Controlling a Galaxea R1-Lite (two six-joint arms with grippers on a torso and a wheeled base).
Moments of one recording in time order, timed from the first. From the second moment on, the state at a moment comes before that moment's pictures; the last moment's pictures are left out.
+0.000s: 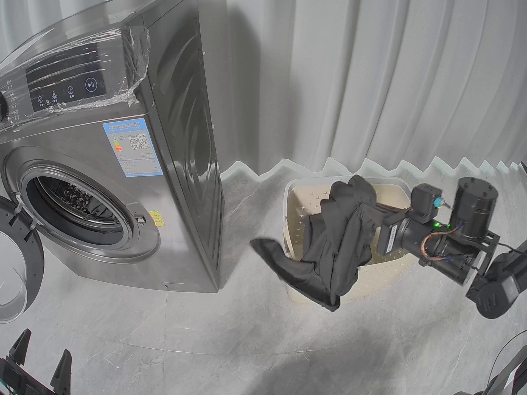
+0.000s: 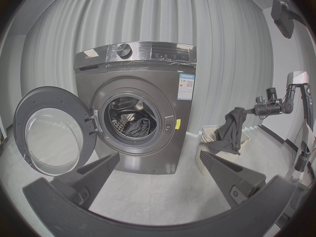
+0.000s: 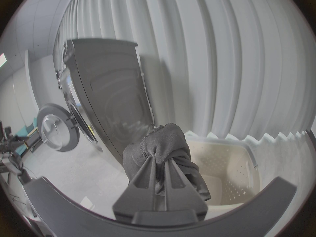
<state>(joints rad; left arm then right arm) -0.01 0.02 -0.02 0.01 -0.01 -0.04 0.51 1.72 -0.55 -1.07 -0.02 0.03</state>
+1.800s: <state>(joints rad) -0.01 0.02 -0.02 0.01 -0.01 -0.04 0.55 1.42 -0.52 -1.07 -0.13 0.04</state>
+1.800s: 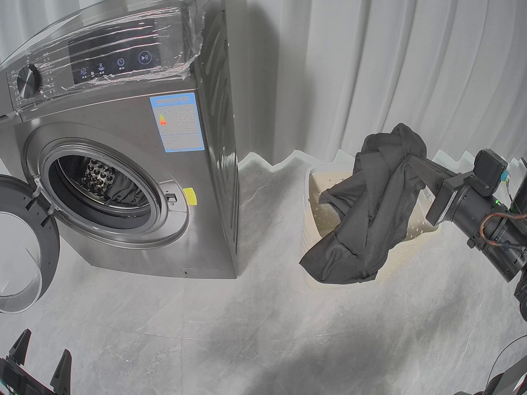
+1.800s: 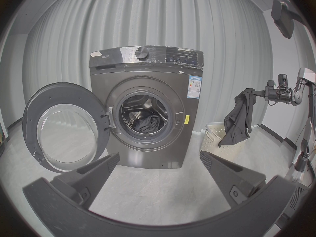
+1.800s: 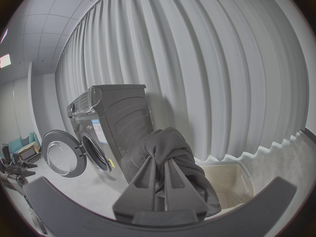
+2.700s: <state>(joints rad) -0.01 0.02 -0.02 0.01 -0.01 -0.04 0.57 1.42 -0.50 -1.09 -0.08 0.03</state>
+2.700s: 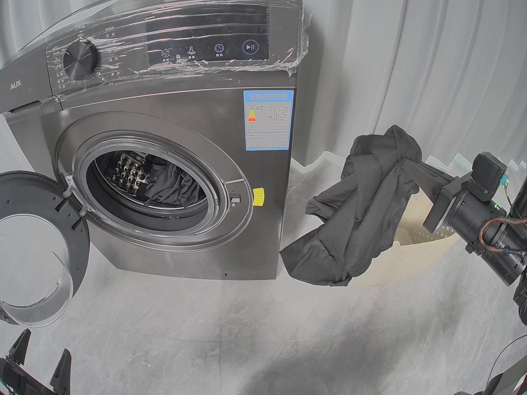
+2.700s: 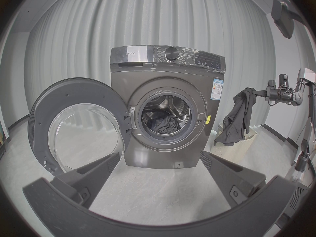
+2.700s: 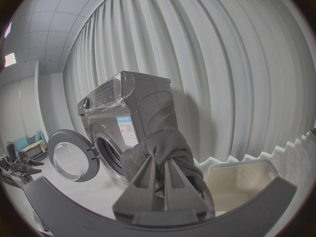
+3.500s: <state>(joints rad) -0.01 0.02 -0.02 0.01 -0.01 -0.04 0.57 1.43 -0.50 -1.09 -0.09 0.03</state>
